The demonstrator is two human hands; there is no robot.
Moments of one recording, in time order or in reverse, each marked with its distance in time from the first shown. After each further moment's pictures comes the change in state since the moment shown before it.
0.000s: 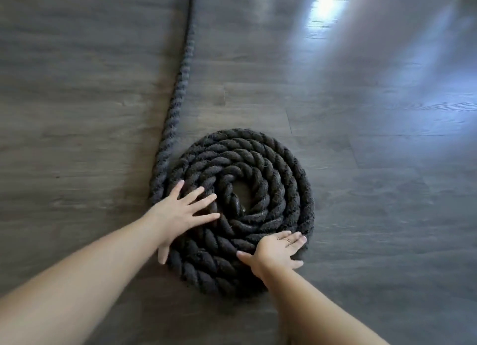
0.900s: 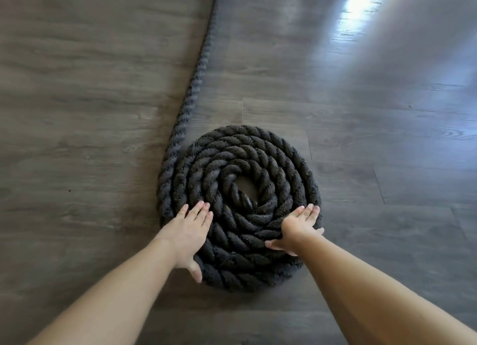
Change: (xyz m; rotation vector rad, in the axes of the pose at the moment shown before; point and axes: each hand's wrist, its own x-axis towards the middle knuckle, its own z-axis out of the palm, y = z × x) left_hand 0.032 -0.016 0.007 -0.193 0.013 -0.199; right_hand 0.090 -0.046 -0.103 -0.400 -0.018 -0.290
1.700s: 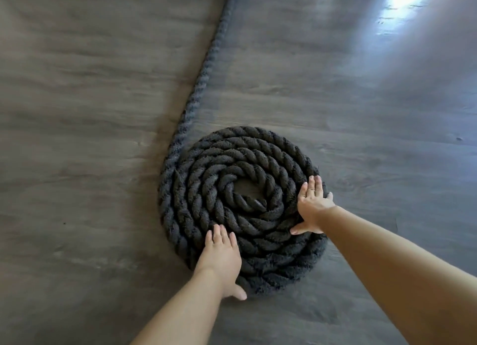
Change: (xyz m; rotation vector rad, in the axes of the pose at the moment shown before) left_hand 0.090 0.031 -0.114 -0.263 -0.217 -0.210; right_hand 0.140 0.013 -0.164 -0.531 0.038 -0.297
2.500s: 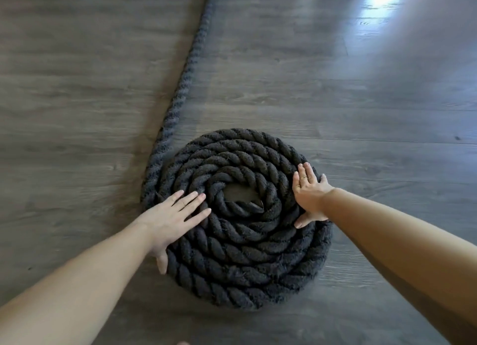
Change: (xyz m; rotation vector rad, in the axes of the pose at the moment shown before) left_hand 0.080 -0.160 -0.048 0.494 0.144 0.265; right_hand 0.047 0.038 -0.047 -0.193 0.069 -0.108
